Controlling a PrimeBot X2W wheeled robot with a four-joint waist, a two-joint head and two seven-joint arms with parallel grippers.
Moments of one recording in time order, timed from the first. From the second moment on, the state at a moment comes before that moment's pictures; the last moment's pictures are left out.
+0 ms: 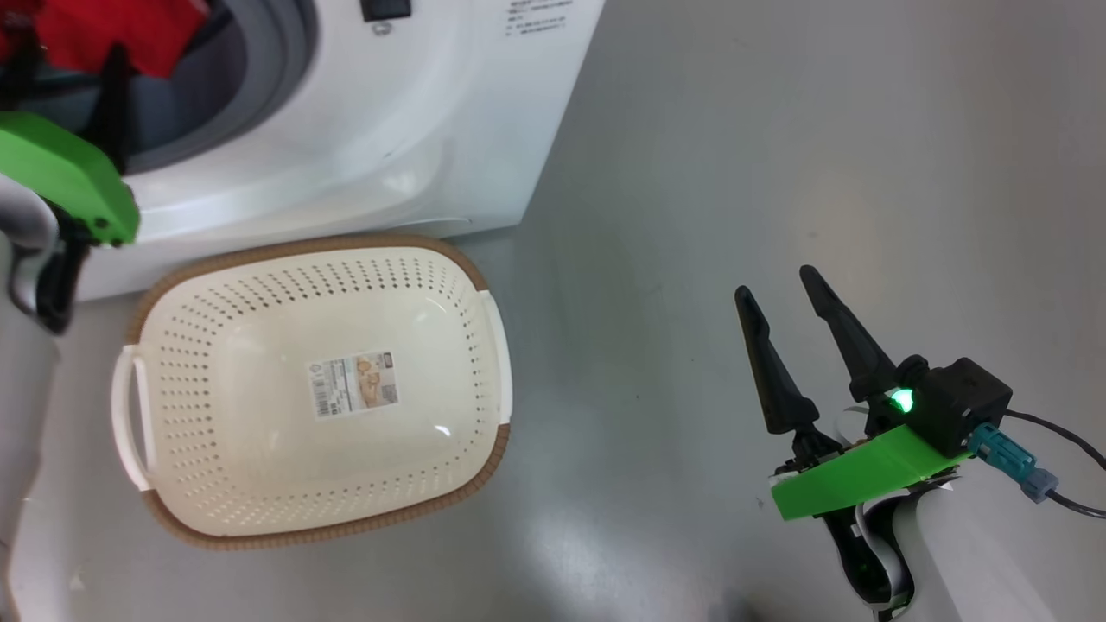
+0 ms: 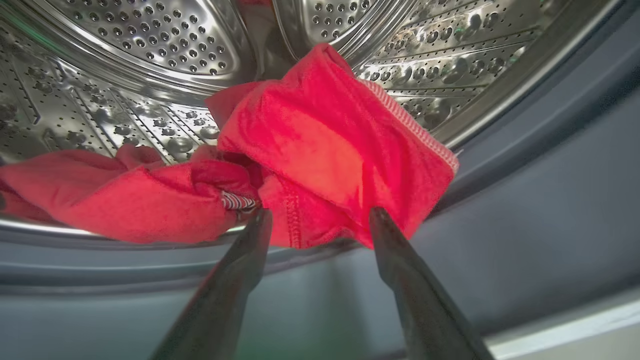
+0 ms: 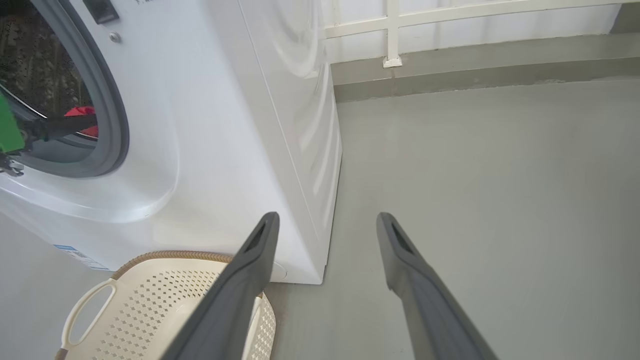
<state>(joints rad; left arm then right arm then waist) -1.18 0.36 -0.44 1.11 -0.58 -0.13 -0.17 -0.26 -0.05 0.17 0.19 0.36 0.13 -0.26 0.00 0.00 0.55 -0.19</state>
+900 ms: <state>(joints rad) -1.30 0.41 -0.60 1.20 -0.69 -0.13 -0.18 -0.29 -0.05 0.22 0.17 0.38 0.13 -0.26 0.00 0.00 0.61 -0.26</state>
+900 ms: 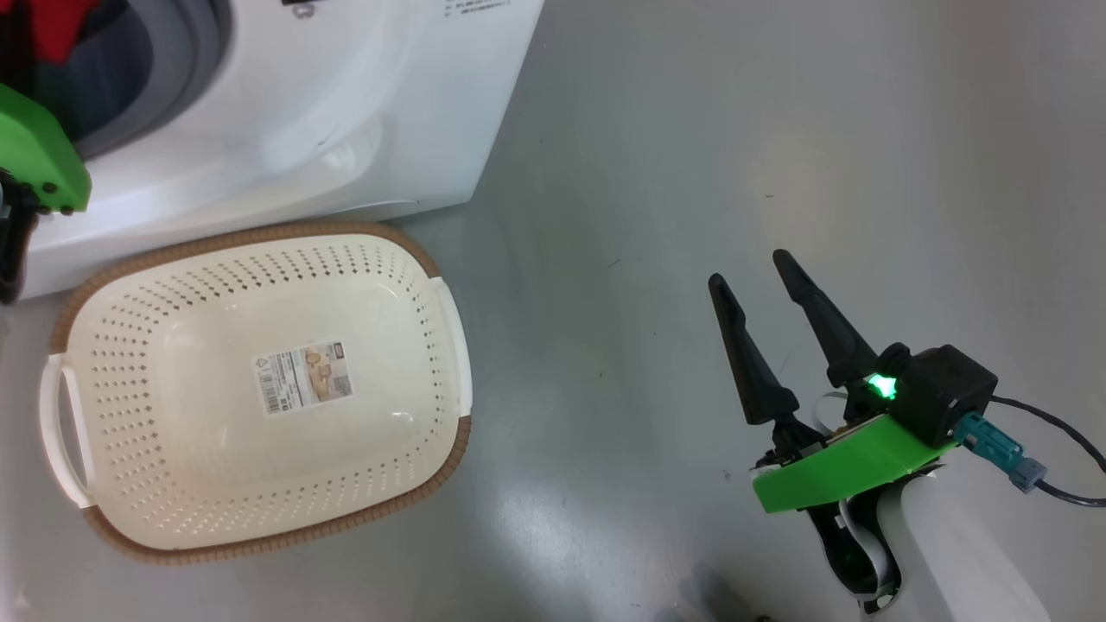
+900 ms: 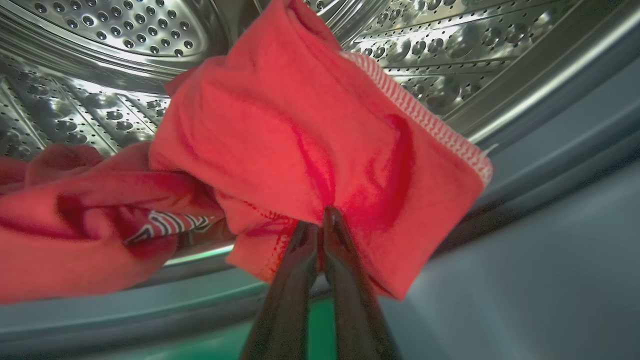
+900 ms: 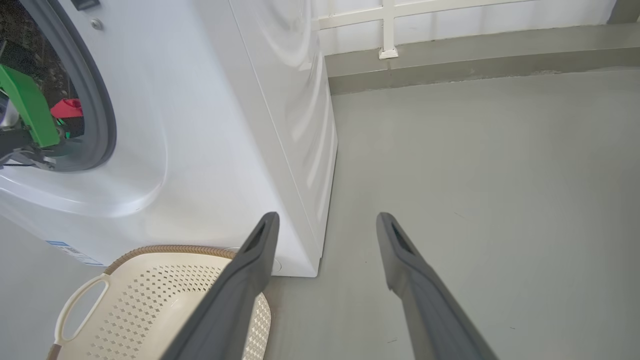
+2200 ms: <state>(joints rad) -0.73 0.25 -0.06 0.66 -0.51 -0.13 -0.25 -0.18 -0.05 0.09 0.20 0.31 0.13 -0.26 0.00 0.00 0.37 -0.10</state>
